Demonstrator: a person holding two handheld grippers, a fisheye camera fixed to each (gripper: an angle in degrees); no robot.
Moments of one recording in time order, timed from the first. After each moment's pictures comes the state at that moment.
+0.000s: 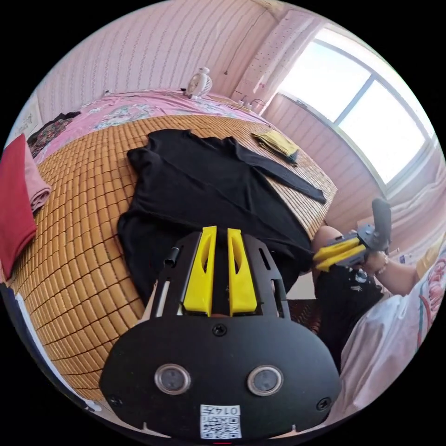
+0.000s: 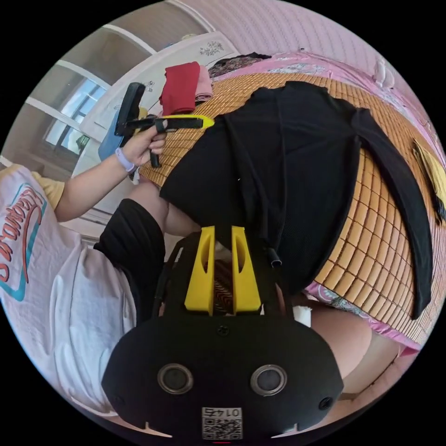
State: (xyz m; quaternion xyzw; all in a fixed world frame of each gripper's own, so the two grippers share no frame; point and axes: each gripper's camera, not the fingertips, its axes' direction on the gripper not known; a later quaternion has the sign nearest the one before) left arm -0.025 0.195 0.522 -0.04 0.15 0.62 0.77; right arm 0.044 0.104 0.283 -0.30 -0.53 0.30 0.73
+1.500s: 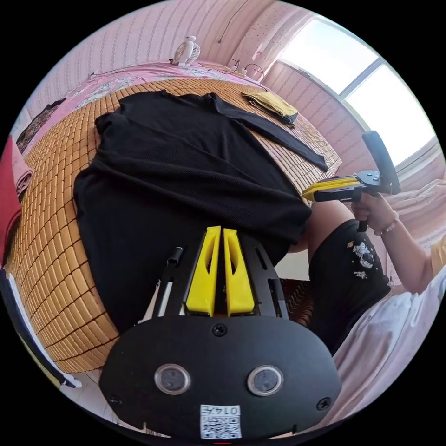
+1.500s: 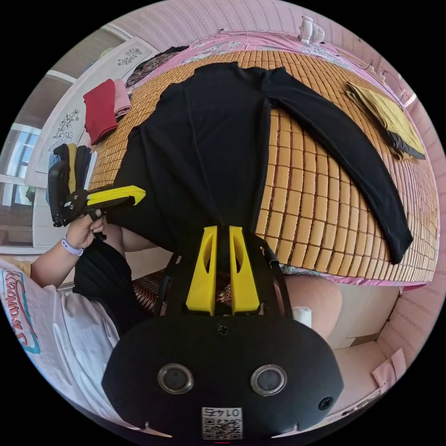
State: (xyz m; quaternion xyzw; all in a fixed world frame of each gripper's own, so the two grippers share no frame) left arm -0.040 0.256 0.541 -0.11 0.09 0.63 0.77; right arm 0.076 0.084 0.380 -0.43 -0.42 0.33 0.73
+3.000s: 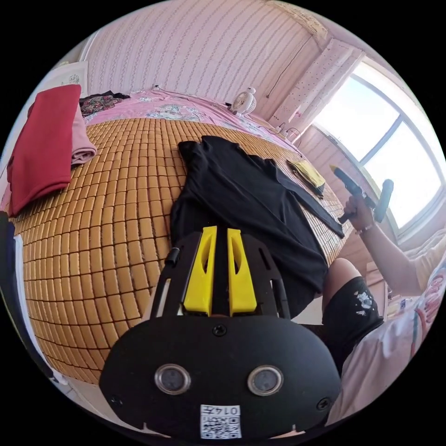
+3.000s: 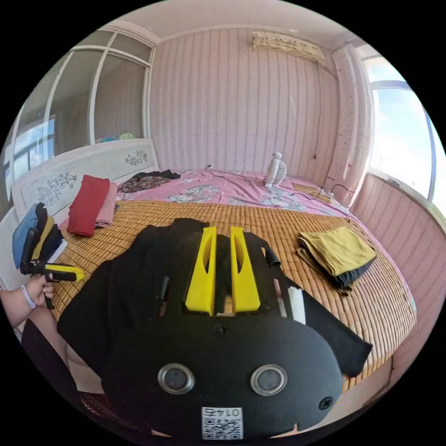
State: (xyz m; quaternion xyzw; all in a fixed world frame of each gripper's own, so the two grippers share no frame) left arm -0.114 0.153 0.493 0.01 0.15 0.52 0.84; right arm 0.142 0.072 0.367 -0.12 -0.13 0.40 0.90
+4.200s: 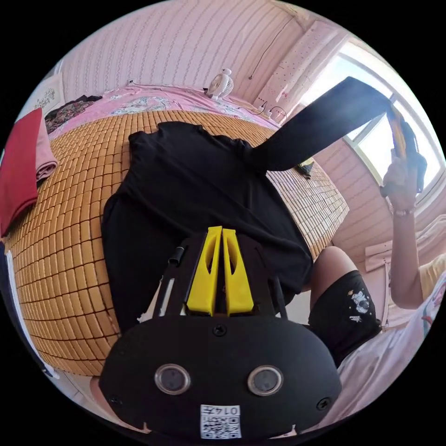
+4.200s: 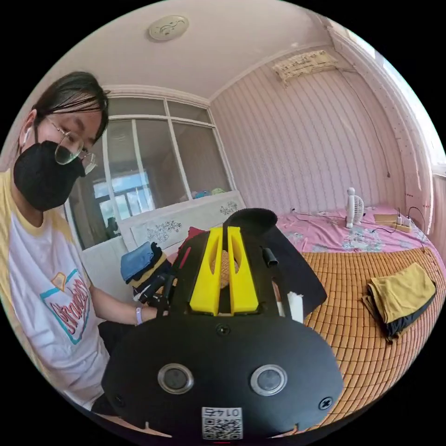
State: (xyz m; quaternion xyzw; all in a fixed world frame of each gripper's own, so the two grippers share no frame) left arm -0.074 0.248 0.494 -0.02 0.13 0.56 0.82; right arm 0.198 0.120 0.266 0.16 -0.41 0.40 0.80
